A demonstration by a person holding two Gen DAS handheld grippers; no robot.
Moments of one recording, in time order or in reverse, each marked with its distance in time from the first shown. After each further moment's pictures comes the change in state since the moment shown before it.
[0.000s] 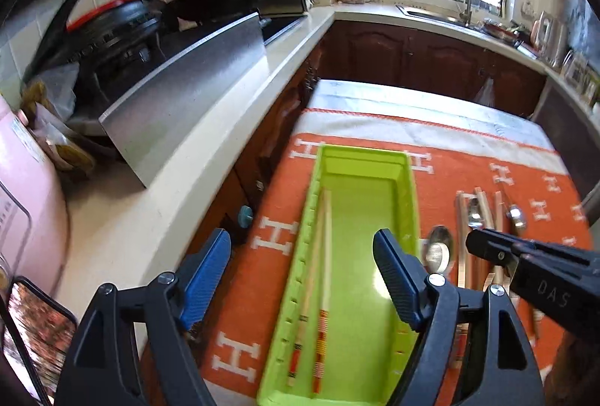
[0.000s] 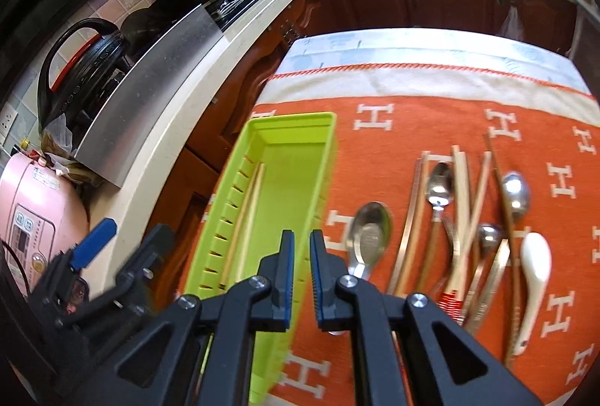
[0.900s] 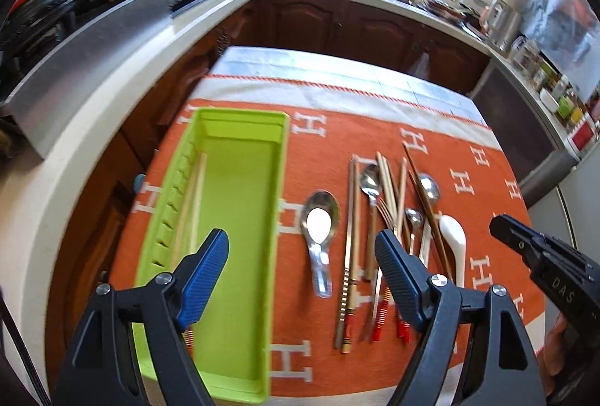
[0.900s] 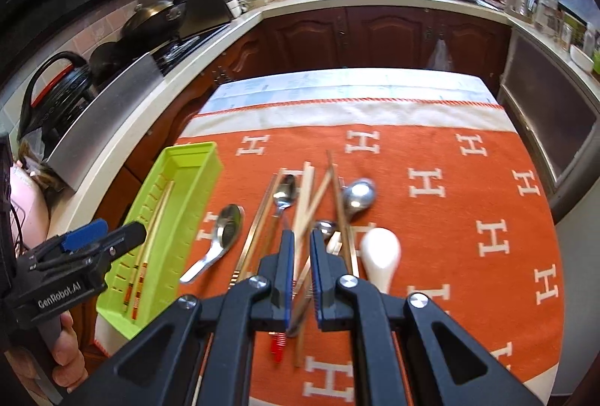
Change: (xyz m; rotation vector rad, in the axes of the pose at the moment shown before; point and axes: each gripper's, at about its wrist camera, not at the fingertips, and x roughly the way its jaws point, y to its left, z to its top) left arm 0.006 -0.088 -0.020 0.040 0.112 -0.235; right arm -0.077 -0.110 -0.036 0.032 -0.149 -0.170
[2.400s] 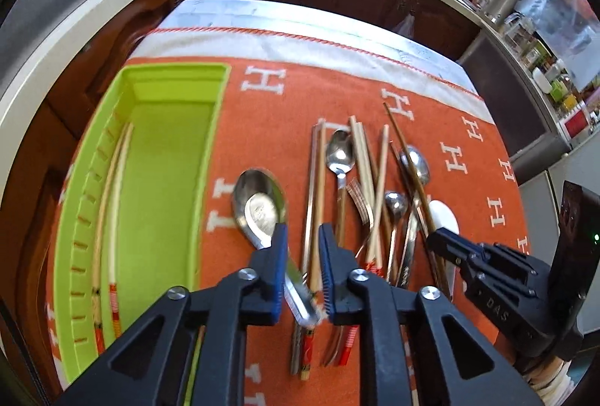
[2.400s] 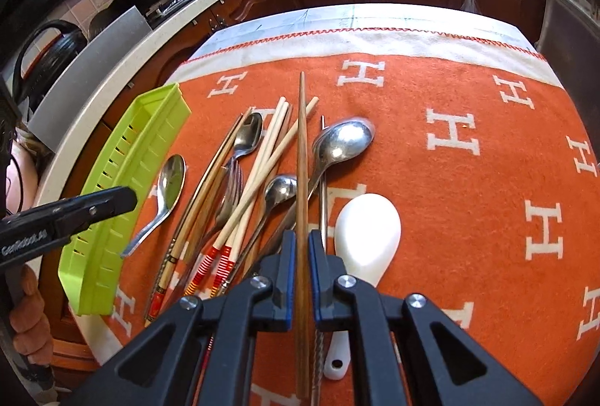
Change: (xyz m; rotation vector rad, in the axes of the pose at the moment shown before) left arm 0.077 -0.025 0.014 0.010 0.162 -0.103; right arm 0.082 -0.042 -0.019 -0.043 0.157 0.122
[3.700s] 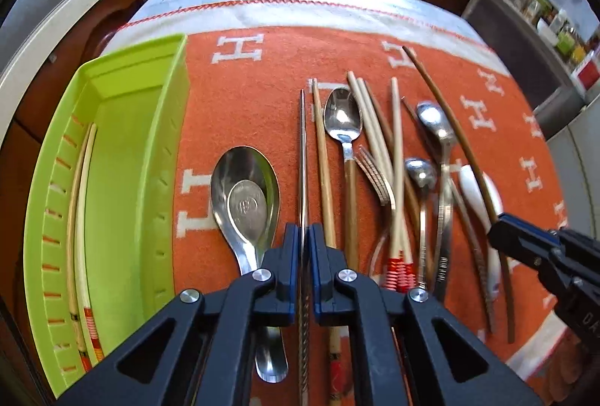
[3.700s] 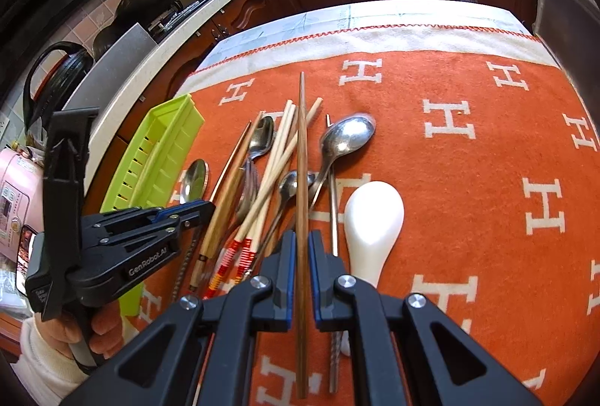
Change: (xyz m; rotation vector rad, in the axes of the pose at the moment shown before) left arm 0.043 -0.010 -0.013 0.105 0.054 0.060; right arm -0.020 0.003 -0.005 0.059 -0.005 0.048
